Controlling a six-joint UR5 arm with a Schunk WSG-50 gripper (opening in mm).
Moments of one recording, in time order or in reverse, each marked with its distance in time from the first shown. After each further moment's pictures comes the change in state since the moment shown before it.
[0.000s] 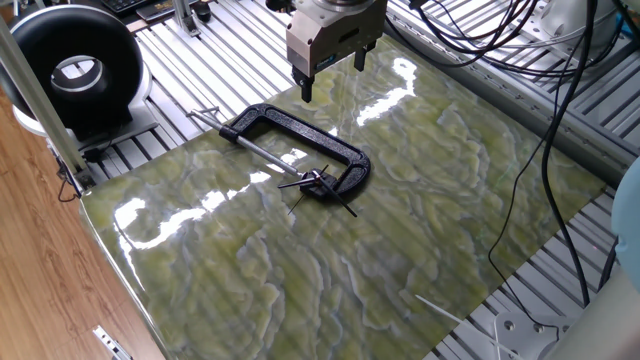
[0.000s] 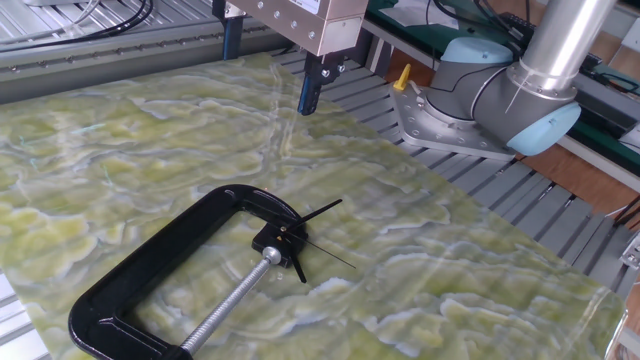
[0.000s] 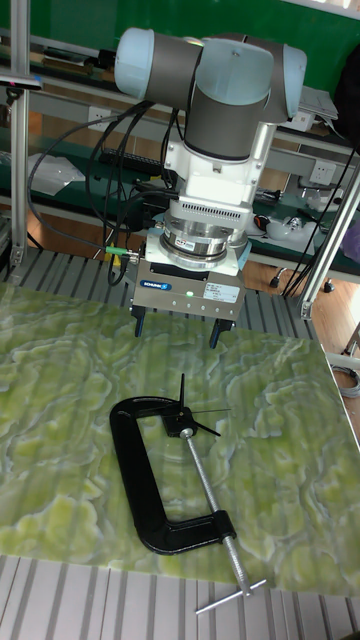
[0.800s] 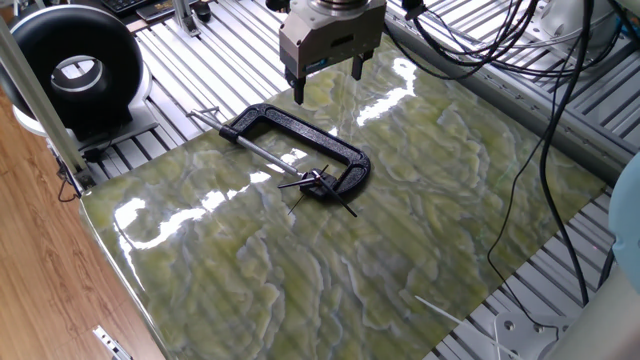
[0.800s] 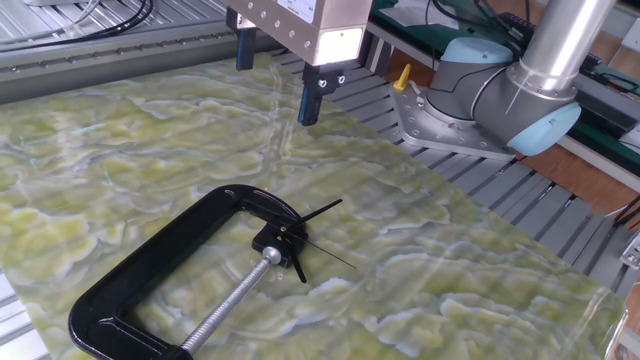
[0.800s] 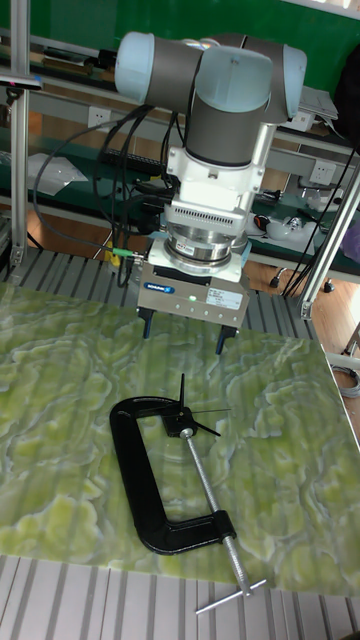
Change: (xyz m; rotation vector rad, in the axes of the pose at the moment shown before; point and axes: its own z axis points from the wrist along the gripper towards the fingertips) arm 0.001 0.014 0.007 -0.034 0.016 0.154
